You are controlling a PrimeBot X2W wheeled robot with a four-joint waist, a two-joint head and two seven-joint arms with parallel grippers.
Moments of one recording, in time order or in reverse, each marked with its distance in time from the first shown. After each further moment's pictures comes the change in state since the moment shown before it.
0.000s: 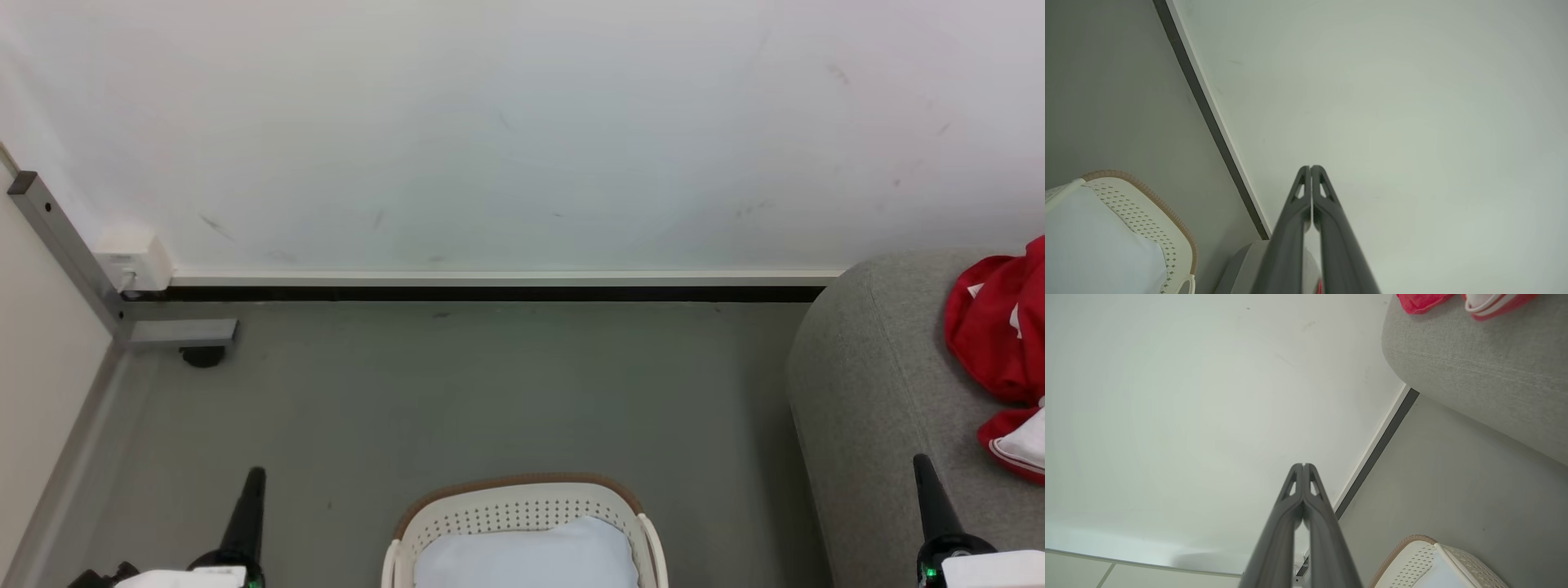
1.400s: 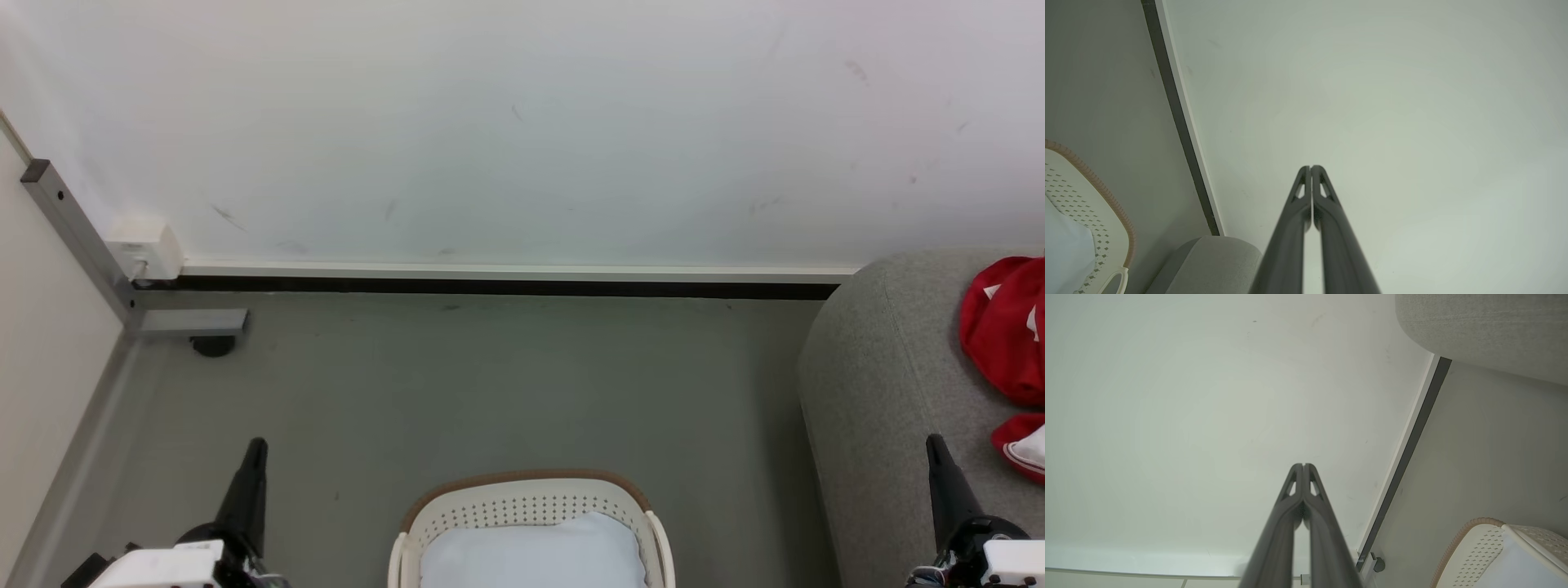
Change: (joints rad) left arm -0.057 0.000 0.011 0.012 -0.237 -0.005 0.066; right arm -0.022 -0.003 -0.034 -0.028 0.266 0.000 0.065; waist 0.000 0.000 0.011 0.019
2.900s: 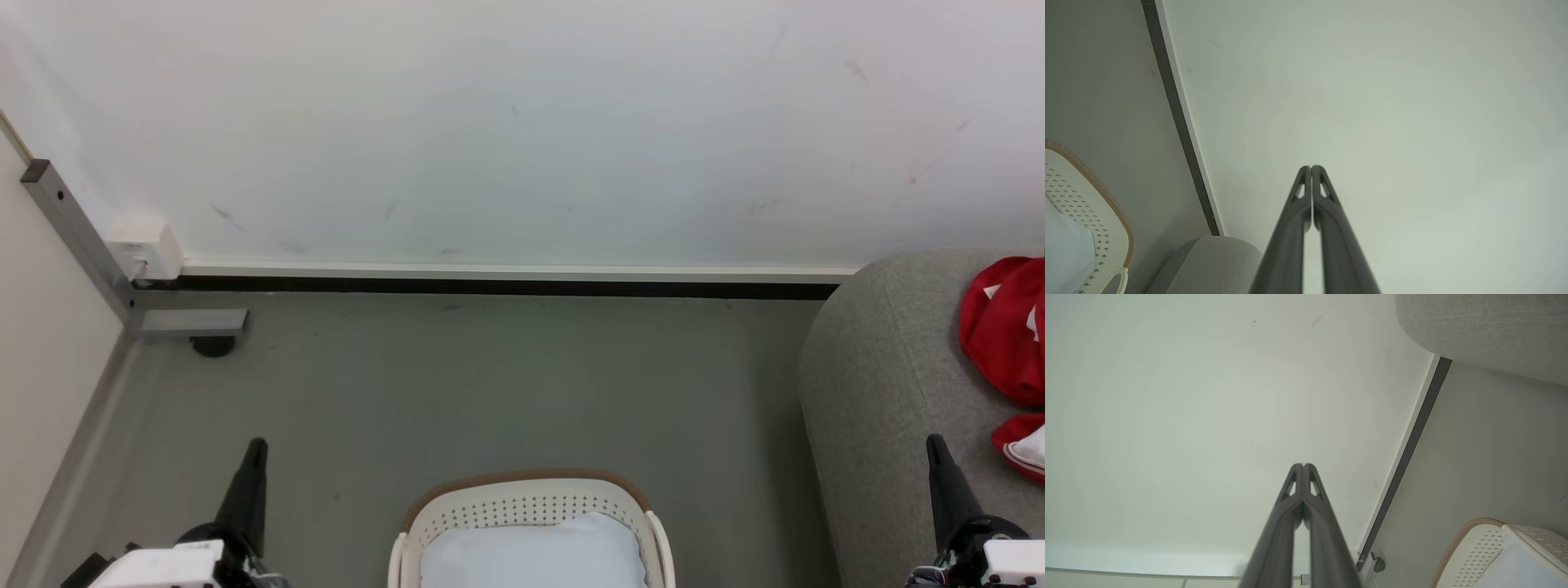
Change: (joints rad) left arm 0.000 0.000 0.000 0.000 0.000 0.000 0.000; right arm 0.000 0.000 0.000 0.000 0.000 0.000 0.000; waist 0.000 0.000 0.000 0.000
